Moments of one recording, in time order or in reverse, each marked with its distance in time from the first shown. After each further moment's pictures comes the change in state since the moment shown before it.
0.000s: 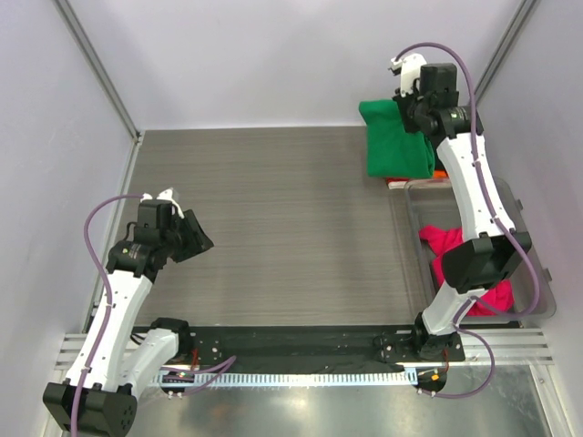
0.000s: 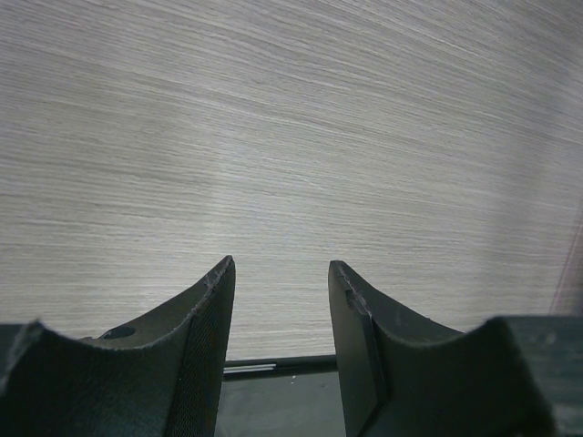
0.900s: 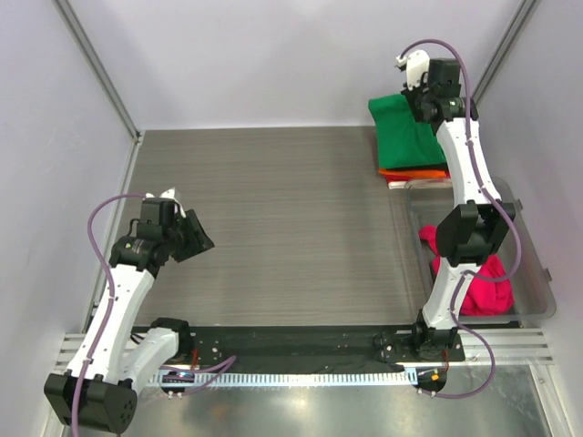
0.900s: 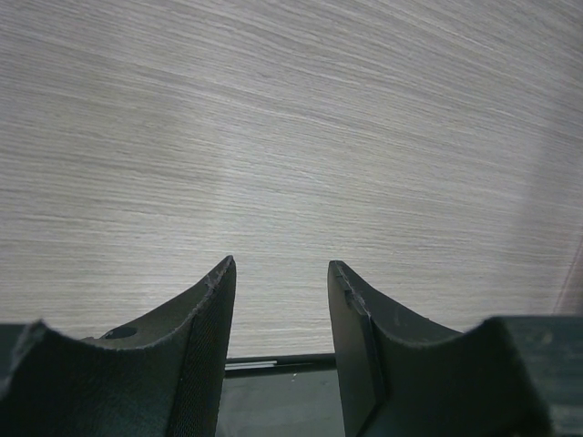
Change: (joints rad) left arm 0.000 0.032 0.000 0.000 0.000 -0.007; right arm -0.112 0.220 0.134 0.106 -0.043 -0.159
